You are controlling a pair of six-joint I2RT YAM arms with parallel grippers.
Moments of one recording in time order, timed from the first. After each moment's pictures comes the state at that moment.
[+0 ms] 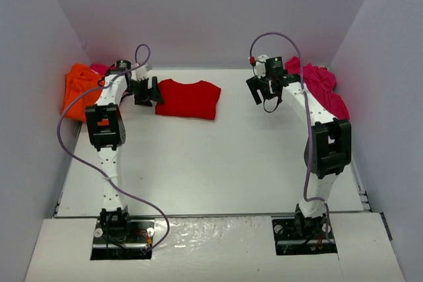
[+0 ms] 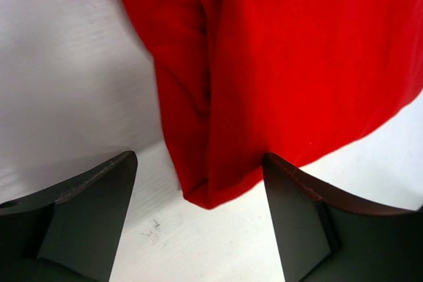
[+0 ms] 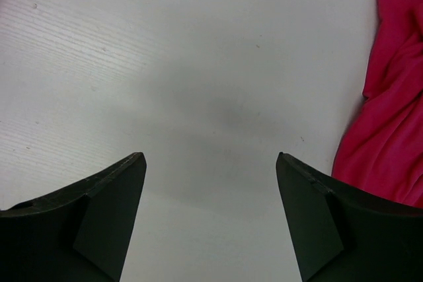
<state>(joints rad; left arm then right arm) 0.07 2.48 2.23 -0.93 0.68 0.04 0.23 1.88 1.58 -0.54 0.08 -0.27</state>
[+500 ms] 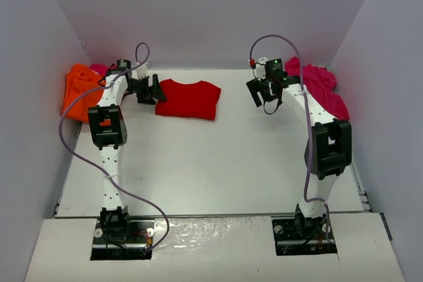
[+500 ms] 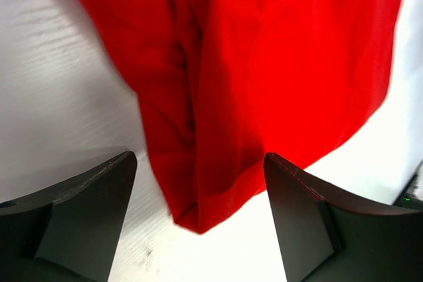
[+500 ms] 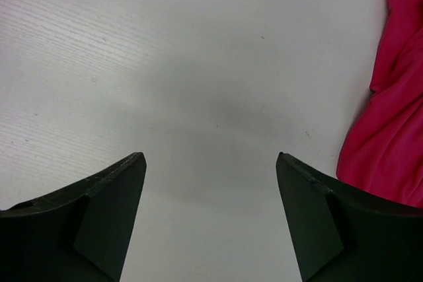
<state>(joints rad) 0.08 2.59 2.37 -0.96 0.82 0.01 0.23 1.87 1.55 -0.53 0.07 -0.27</state>
